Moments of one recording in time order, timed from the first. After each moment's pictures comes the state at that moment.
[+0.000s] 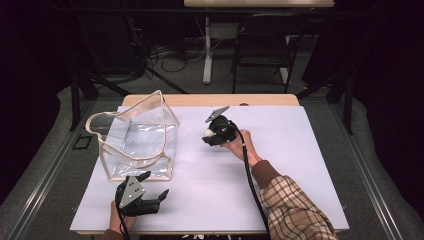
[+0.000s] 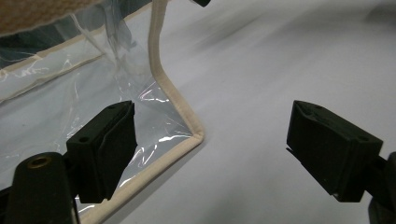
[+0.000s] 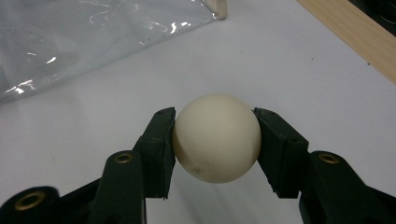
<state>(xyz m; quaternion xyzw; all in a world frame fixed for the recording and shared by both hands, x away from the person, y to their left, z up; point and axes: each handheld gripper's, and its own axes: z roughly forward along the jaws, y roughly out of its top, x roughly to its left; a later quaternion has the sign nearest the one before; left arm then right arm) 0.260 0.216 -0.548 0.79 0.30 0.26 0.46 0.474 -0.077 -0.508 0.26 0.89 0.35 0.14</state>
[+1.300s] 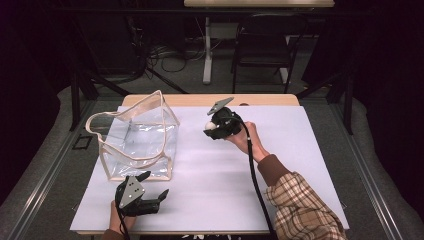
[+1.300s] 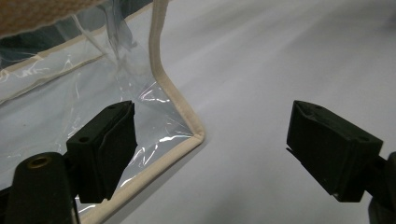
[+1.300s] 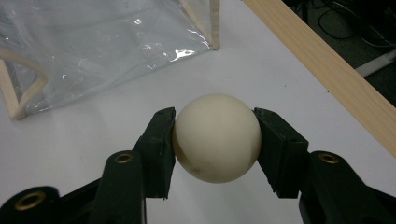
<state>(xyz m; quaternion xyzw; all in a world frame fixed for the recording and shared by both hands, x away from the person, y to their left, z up) 0.260 0.216 -0.548 0.79 0.30 0.26 0.46 0.461 -0.084 -0.458 0.24 0.89 0.36 0.16</state>
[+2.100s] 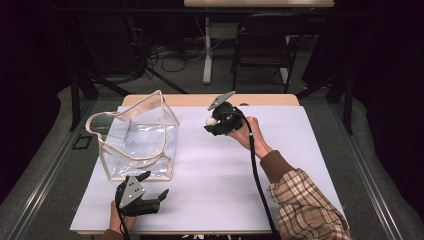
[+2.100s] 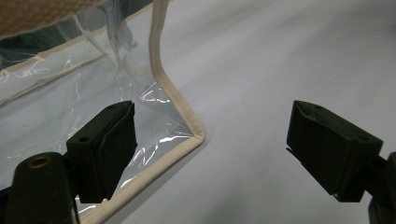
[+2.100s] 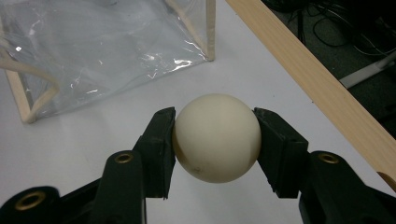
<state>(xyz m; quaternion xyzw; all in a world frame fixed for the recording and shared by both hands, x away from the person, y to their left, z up) 0.260 0.216 -0.548 0.79 0.30 0.27 0.46 0.459 -0.086 -0.435 0.23 0.89 0.35 0.17</state>
